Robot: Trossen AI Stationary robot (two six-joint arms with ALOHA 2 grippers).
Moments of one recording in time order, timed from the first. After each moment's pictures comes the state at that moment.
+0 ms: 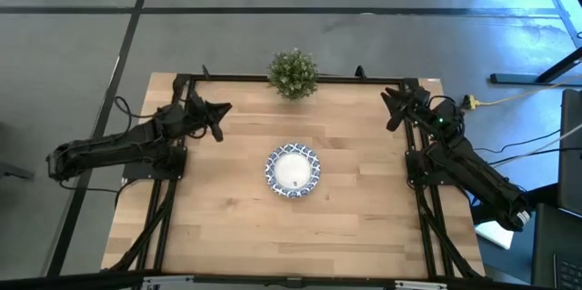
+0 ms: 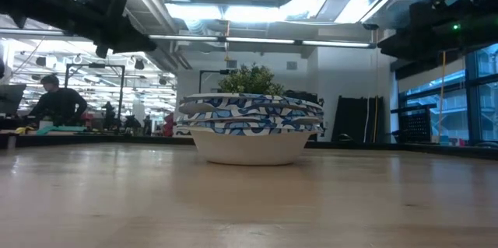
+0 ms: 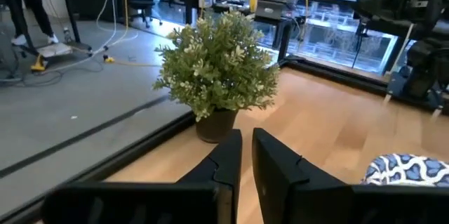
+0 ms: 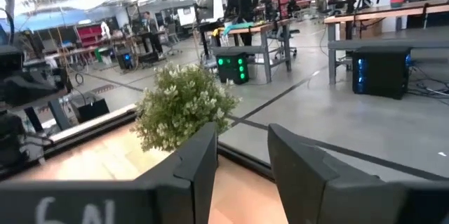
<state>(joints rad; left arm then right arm) 0.38 0.44 0.24 0.05 -0.26 -0.13 -0.91 0.24 0.17 0.11 -0.19 0.20</state>
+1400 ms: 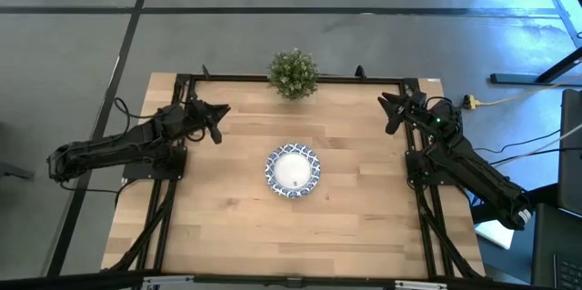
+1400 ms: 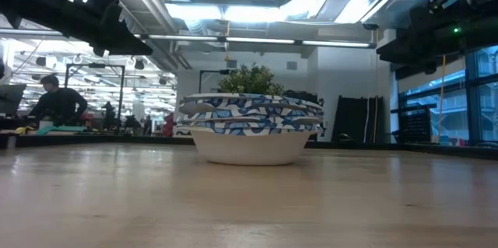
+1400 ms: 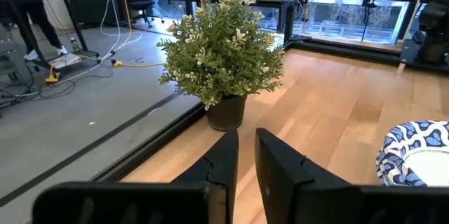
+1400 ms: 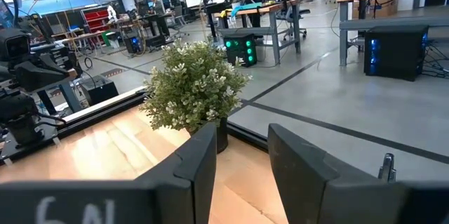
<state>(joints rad) 0.38 0.41 0.24 -0.02 -0.27 -0.02 -0.88 0.24 0.17 0.05 -0.21 0.20</state>
